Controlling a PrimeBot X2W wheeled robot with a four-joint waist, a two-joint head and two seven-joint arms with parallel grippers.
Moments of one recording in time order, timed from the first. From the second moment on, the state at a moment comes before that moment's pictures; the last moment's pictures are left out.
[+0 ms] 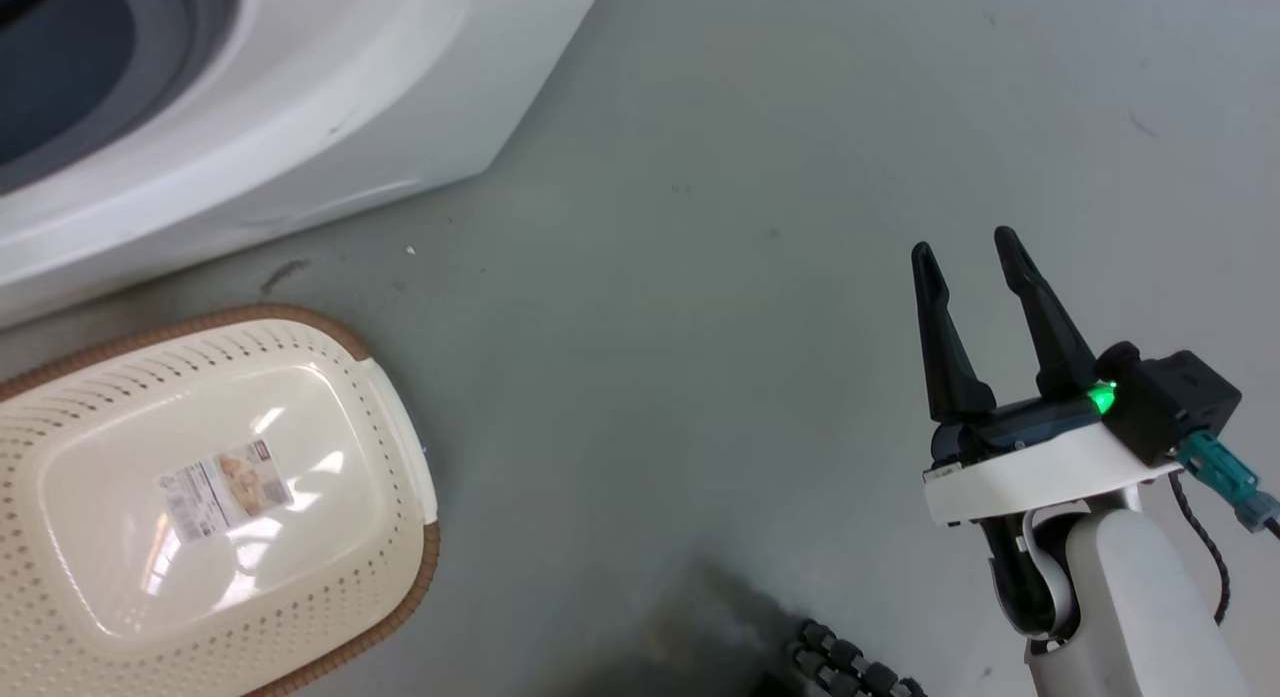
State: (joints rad) left arm -1.29 0.80 -0.34 0.76 -0.21 0.03 0.20; right arm -0.30 -0.05 0.14 0.13 0.24 0.13 -0.26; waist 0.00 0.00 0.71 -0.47
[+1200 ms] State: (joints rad) left arm -0.72 0.48 -0.28 0.68 -0.42 0.09 -0.25; right arm -0.06 -0.05 0.05 0.06 0.09 0.13 -0.14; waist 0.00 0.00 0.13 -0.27
